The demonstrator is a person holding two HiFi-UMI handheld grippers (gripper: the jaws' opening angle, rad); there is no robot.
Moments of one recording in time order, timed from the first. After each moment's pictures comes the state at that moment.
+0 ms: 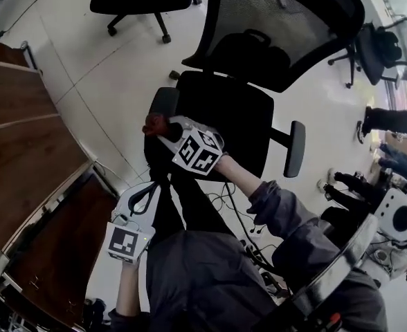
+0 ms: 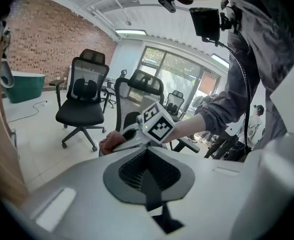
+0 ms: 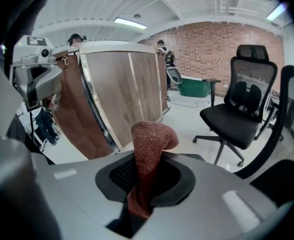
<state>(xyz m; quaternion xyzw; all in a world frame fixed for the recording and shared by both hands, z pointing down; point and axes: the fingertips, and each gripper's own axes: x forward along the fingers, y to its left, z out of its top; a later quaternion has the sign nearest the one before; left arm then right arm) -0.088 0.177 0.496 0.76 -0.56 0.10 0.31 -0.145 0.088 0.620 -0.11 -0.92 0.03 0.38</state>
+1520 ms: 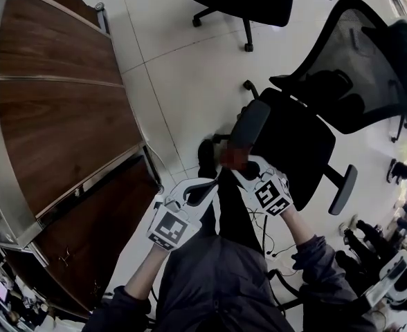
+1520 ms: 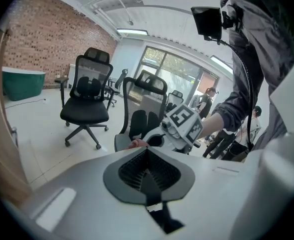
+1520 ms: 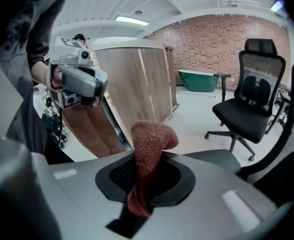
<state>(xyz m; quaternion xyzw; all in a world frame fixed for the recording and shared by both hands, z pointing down) -0.145 0.198 0.514 0.77 -0.54 0.10 0.31 -0.132 0.163 0.611 -0.14 -0.91 0.05 0.39</state>
